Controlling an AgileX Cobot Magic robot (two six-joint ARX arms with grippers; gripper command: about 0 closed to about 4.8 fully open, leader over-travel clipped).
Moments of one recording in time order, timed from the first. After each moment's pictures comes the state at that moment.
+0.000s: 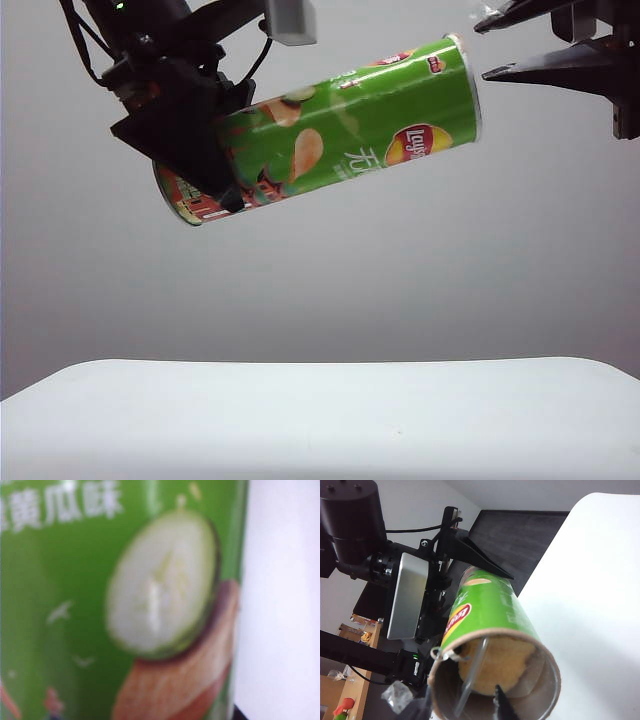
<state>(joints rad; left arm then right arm) -0.60 1.48 1.22 -0.75 0.26 1.08 0.09 1.10 0.72 -0.13 -1.16 0.43</state>
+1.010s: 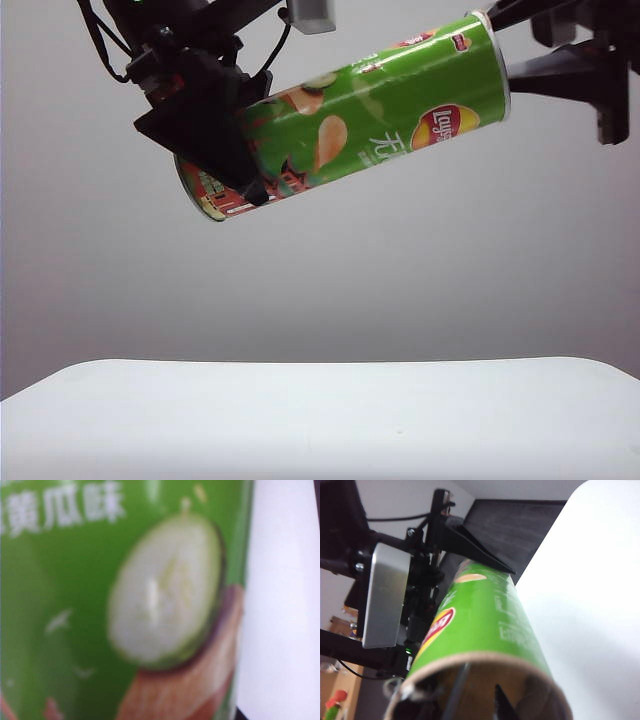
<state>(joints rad) -0.64 1.48 1.22 -0.71 0.26 1.04 0.19 1.10 0.72 -0.15 -1.08 0.43</state>
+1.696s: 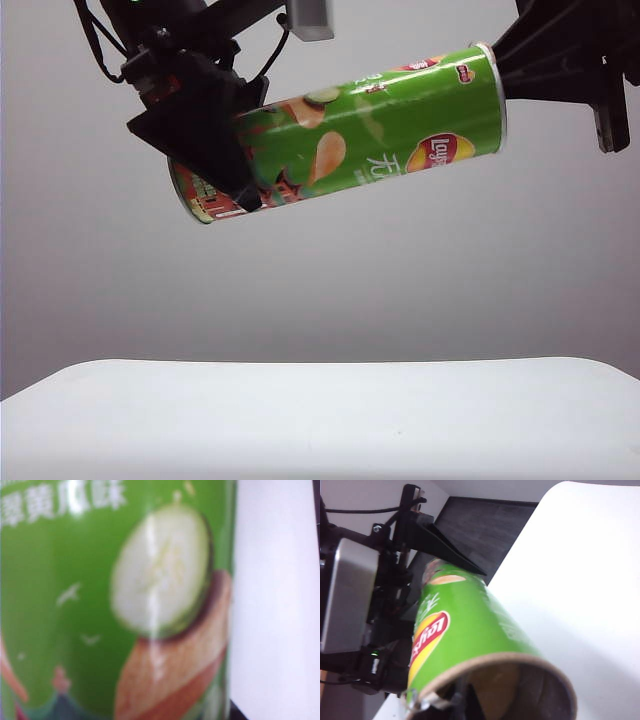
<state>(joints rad) -0.65 1.48 1.22 -0.75 0.24 1.03 0.21 1.10 0.72 -0.19 -0.95 0.35</state>
